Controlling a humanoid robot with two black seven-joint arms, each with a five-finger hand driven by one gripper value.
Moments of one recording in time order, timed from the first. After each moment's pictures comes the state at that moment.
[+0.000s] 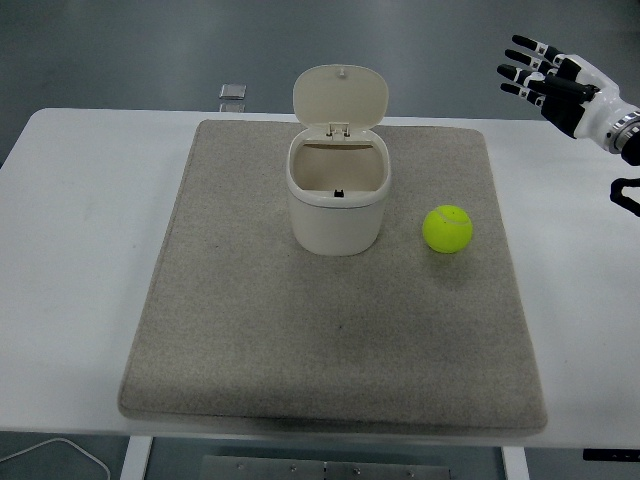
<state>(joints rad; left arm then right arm) 0.05 0.00 -0.04 -0.14 0.01 -0.07 -0.21 1.06 -0.44 0.40 0.65 -0.14 0.26 0.14</state>
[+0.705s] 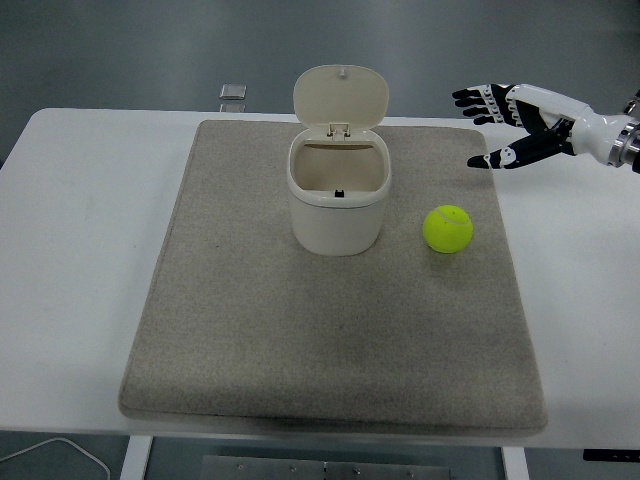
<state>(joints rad) 0.05 0.00 -0.04 -0.14 0.01 -0.07 -0.21 1.05 -0.58 0.37 0.87 -0.99 0.37 0.41</state>
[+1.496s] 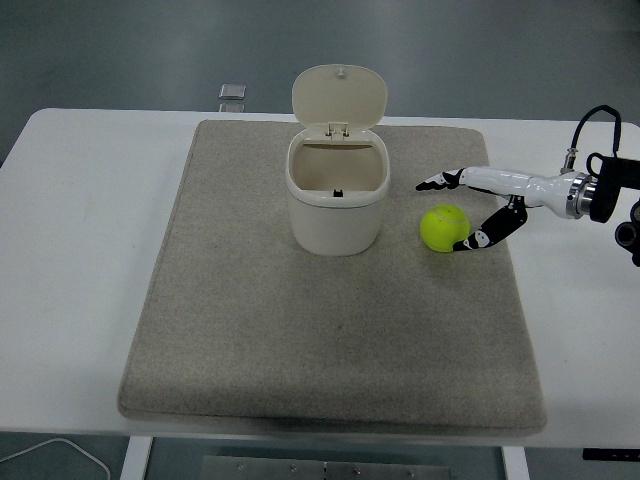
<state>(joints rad) 0.05 0.00 -0.04 -0.14 0.01 -0.07 -0.21 1.06 -0.54 0.16 0.94 -1.32 0.19 0.46</state>
